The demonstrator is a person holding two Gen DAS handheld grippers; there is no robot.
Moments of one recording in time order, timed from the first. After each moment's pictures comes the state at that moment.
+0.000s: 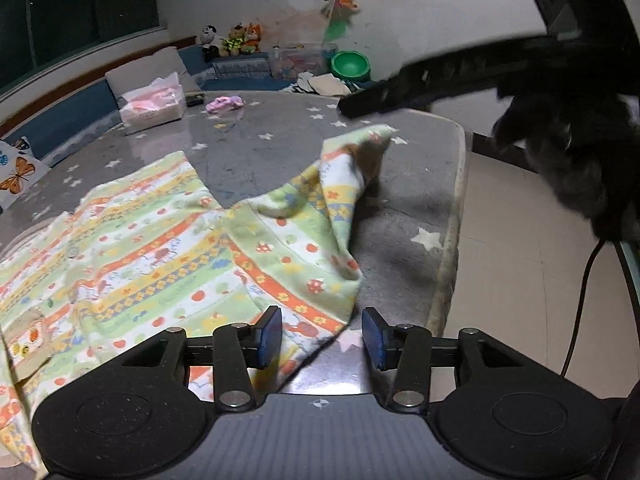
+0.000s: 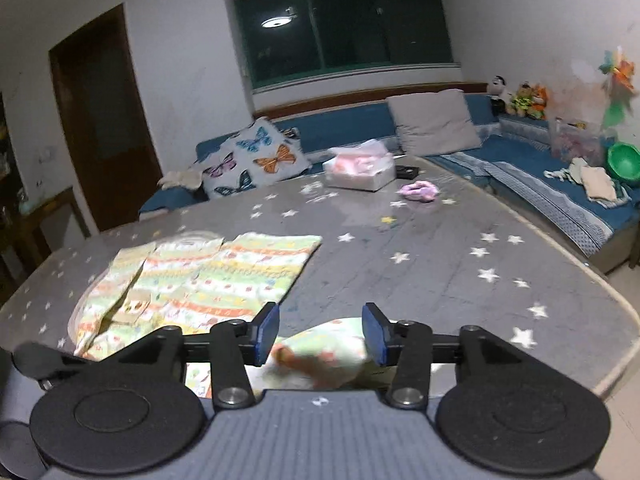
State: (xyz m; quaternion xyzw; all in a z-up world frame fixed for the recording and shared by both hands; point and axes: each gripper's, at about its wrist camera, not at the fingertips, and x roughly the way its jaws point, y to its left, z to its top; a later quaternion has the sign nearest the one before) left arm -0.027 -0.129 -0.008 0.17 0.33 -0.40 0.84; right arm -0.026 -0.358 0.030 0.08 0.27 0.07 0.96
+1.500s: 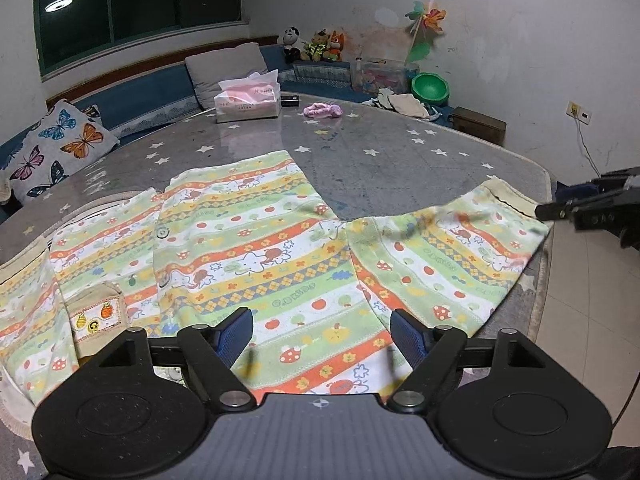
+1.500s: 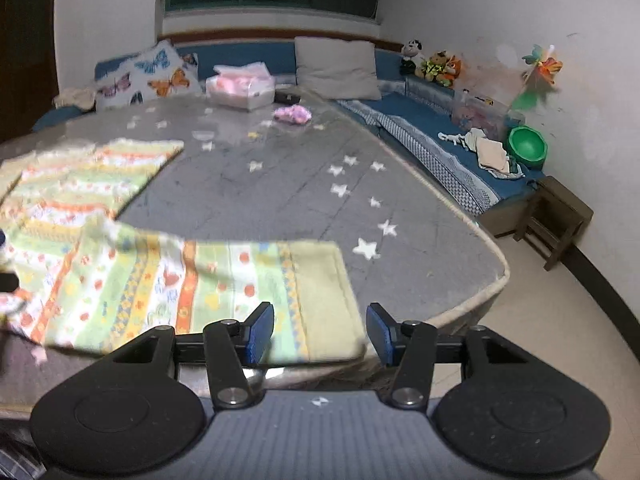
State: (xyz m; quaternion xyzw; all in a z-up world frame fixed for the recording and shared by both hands) left arm 0.012 -0.091 0.001 0.12 0.34 -0.31 0.88; right arm -0.061 -0.386 0.004 -0.01 0.36 -0.10 0.93
